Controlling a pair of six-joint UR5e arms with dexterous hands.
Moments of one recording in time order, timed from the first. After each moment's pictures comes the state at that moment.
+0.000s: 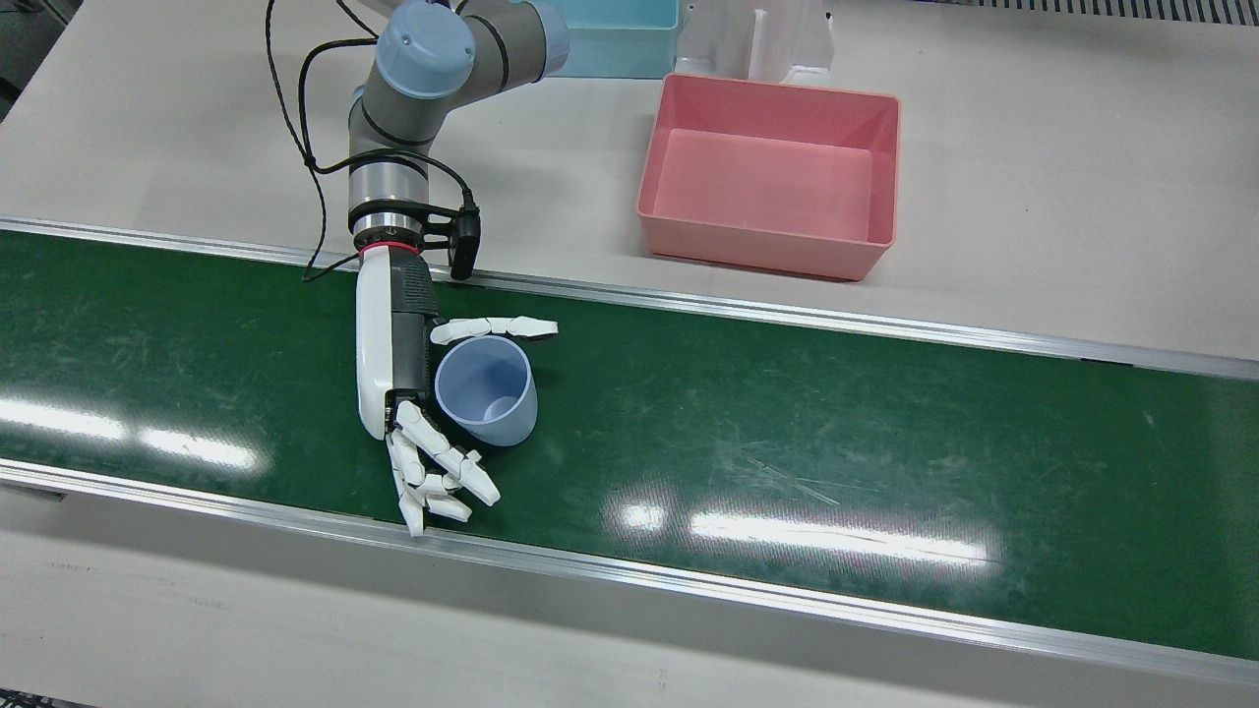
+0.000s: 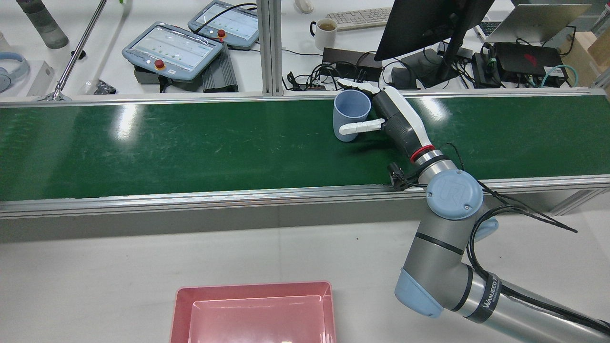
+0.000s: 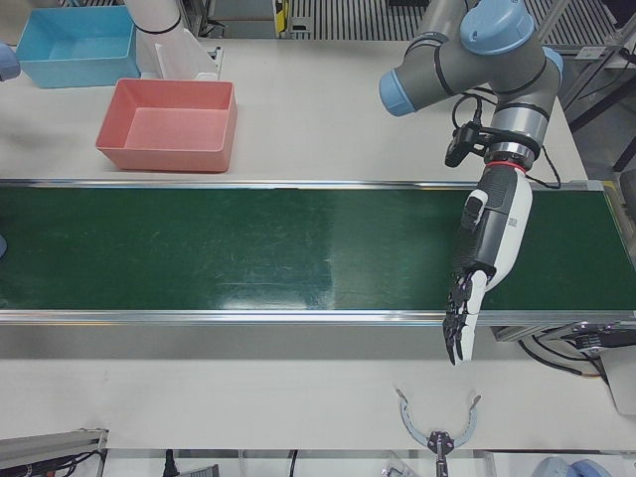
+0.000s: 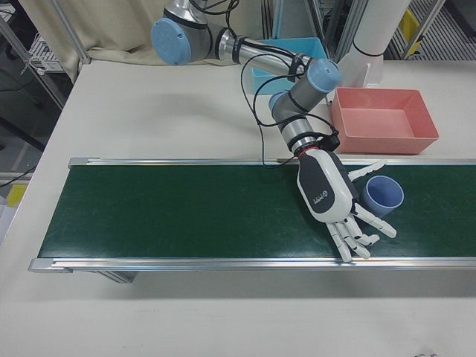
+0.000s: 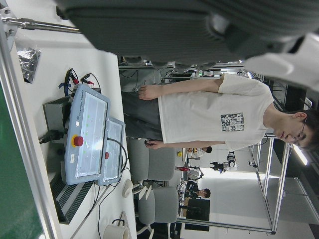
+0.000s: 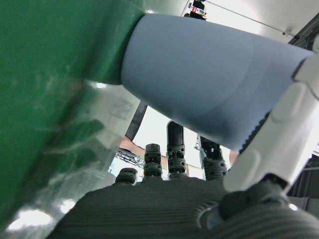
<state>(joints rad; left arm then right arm) -1.41 -1.81 -1.67 0.25 1.81 0.00 0.67 -1.06 1.76 -3.59 -0.91 -0.57</state>
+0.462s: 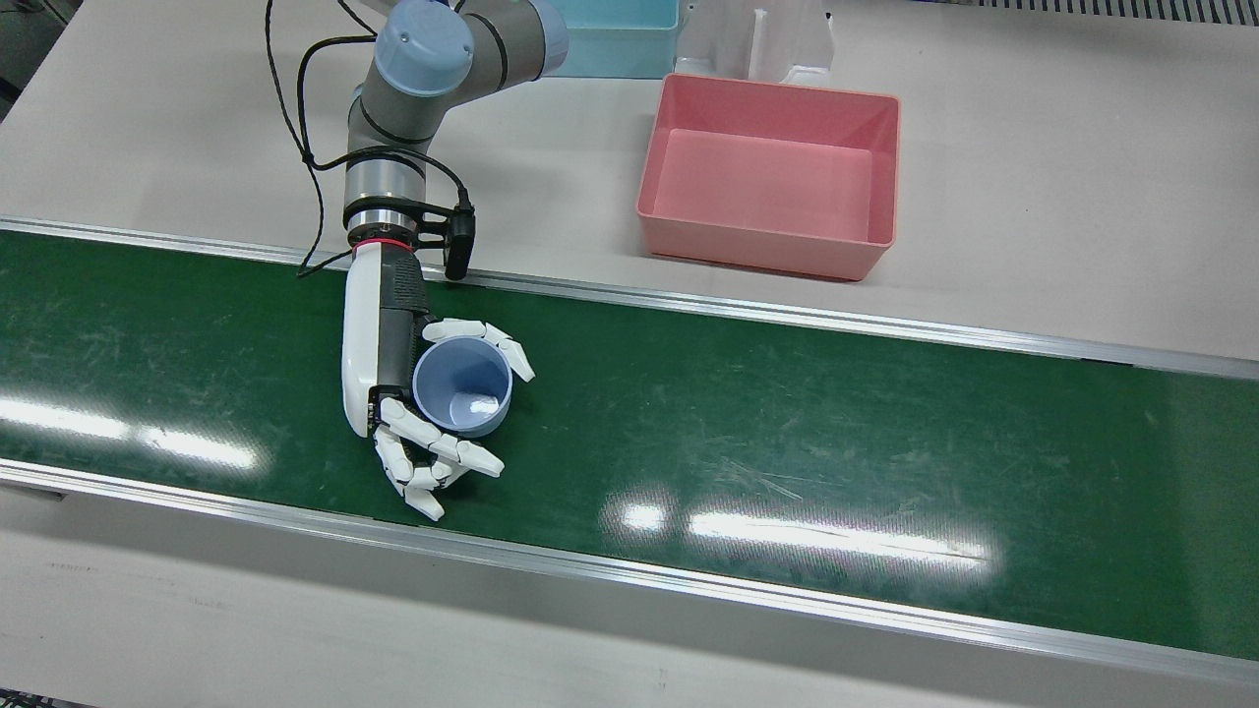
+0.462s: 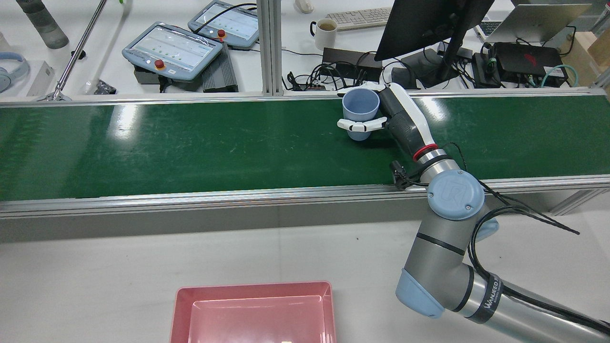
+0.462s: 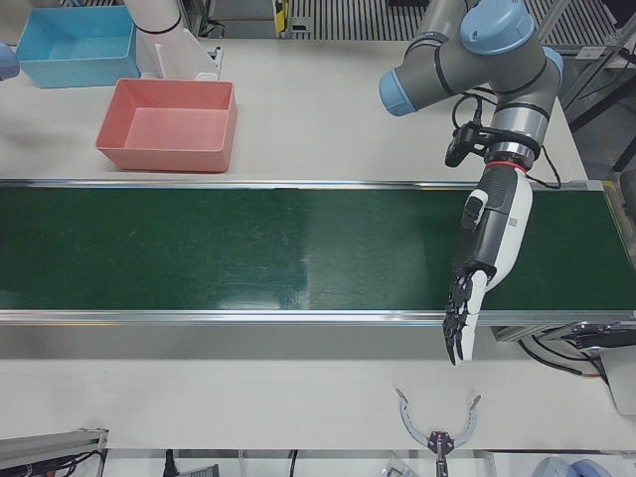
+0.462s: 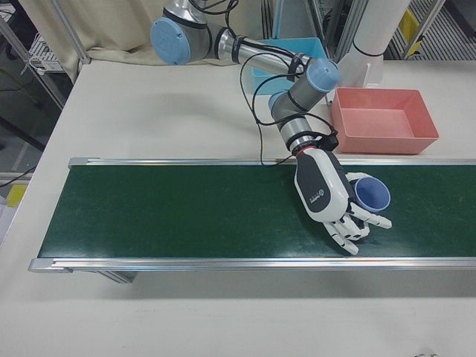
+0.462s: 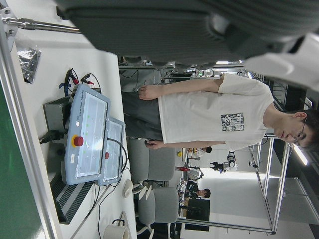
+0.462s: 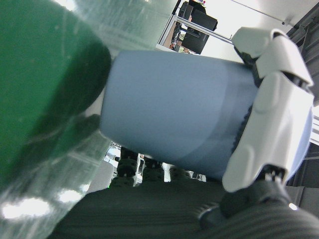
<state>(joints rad) -1.41 -1.81 -1.67 0.25 1.81 0.00 0.67 -1.06 1.76 -3.59 -0.87 -0.56</state>
